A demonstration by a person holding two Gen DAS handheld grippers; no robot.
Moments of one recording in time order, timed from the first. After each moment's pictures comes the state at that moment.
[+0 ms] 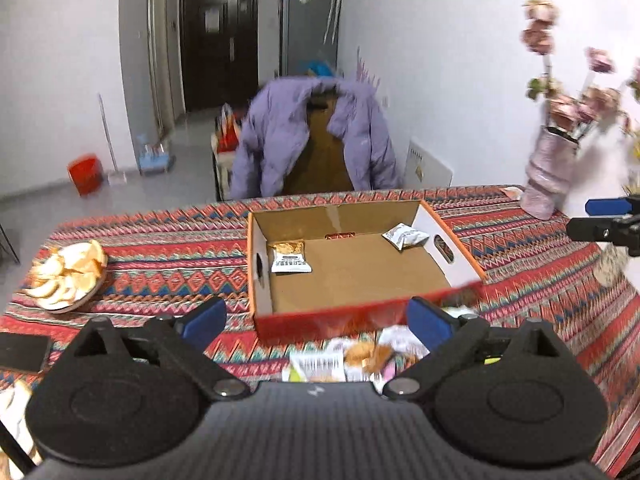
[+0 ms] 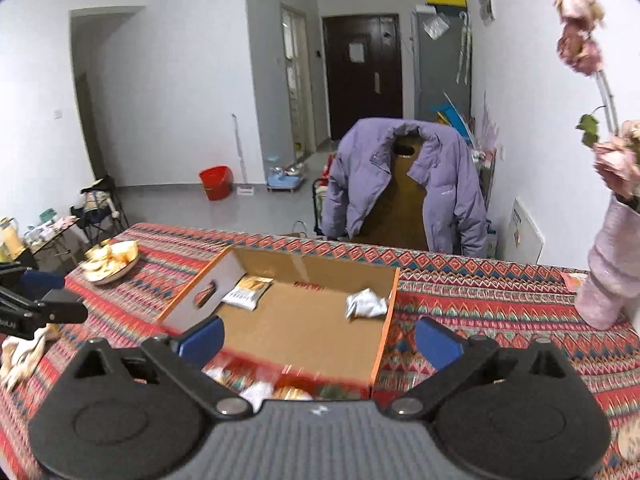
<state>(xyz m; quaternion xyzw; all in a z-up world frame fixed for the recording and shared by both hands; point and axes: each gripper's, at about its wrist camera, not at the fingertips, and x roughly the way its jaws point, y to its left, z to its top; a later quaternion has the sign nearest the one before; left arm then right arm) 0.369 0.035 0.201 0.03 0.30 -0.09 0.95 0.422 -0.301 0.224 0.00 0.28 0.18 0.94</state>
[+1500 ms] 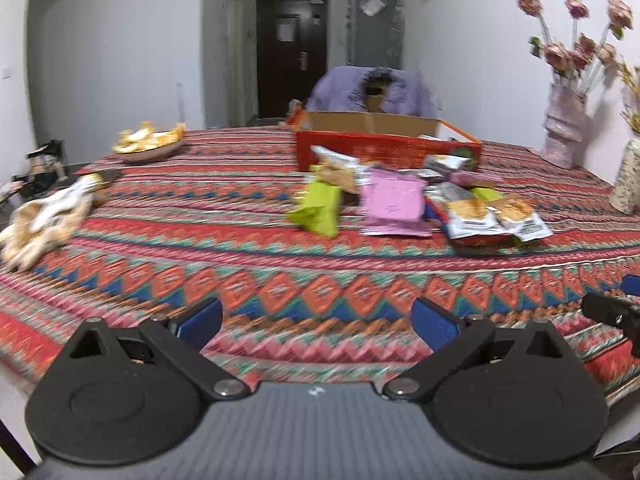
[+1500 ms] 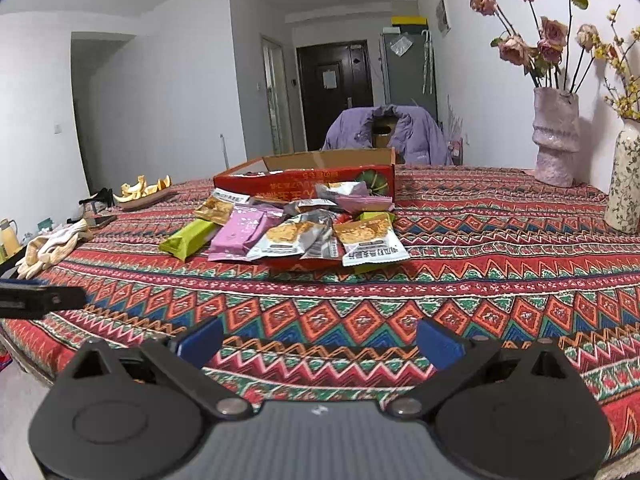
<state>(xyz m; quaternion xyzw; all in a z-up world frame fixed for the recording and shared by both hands) 0.144 0.004 0.036 0.00 0.28 0.01 0.96 0.146 -0.275 0.020 0.04 0.24 0.13 0.96</state>
